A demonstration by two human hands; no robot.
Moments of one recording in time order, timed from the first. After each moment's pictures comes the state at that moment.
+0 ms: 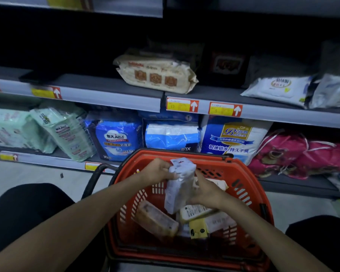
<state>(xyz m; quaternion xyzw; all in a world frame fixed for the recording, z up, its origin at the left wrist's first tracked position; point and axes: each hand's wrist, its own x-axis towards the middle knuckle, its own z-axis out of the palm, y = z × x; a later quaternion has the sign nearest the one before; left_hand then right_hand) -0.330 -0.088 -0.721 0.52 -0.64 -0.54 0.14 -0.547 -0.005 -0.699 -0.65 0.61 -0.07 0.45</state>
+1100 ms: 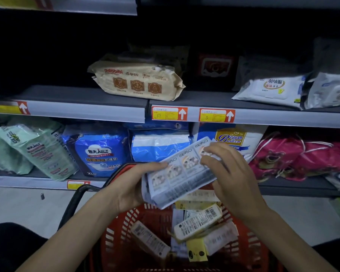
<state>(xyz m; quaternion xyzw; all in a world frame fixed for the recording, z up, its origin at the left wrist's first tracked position) -0.327 -0.068 -0.621 0.46 -0.32 -0.80 0.22 -0.585 -0.015 -0.638 -0.80 0.49 -0.31 -0.15</state>
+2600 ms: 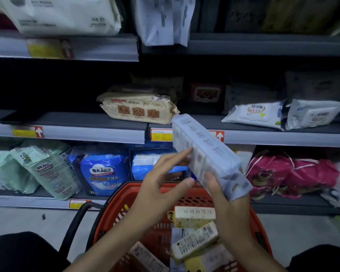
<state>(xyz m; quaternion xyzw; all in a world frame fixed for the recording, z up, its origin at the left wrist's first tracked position) -0.373 -0.015 -0.566 0.32 -0.69 -0.47 0.45 -0.531 0.033 -0.581 -0.44 0.49 -0.68 0.31</state>
